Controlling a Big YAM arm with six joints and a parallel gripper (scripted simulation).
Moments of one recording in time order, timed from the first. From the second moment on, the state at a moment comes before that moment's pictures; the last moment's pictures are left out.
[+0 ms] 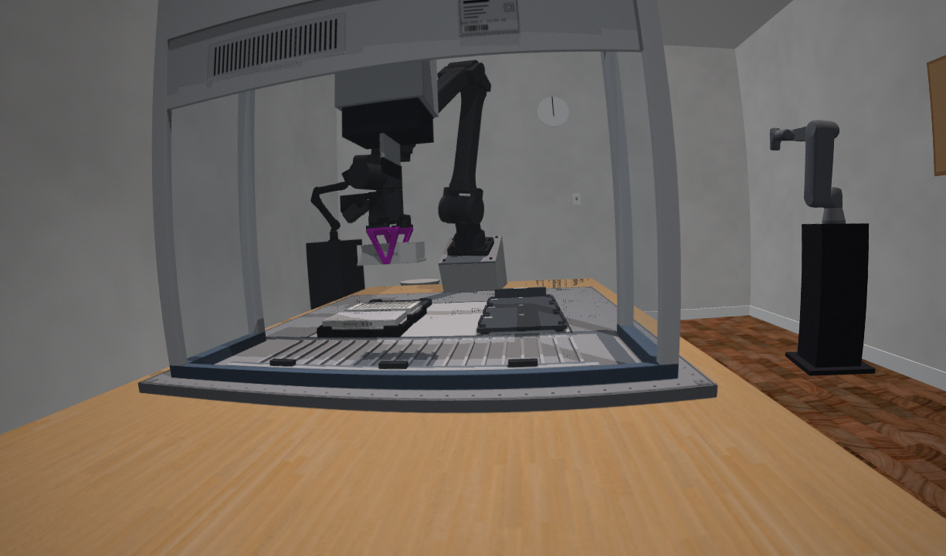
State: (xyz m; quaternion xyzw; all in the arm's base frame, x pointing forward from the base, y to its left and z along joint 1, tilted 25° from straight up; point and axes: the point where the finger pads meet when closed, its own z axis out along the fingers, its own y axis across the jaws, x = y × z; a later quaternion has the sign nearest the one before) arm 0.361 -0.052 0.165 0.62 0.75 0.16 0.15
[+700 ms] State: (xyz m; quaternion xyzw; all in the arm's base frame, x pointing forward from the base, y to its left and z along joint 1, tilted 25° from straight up) arm 0.372 0.003 0.174 0.61 0.76 0.15 0.16
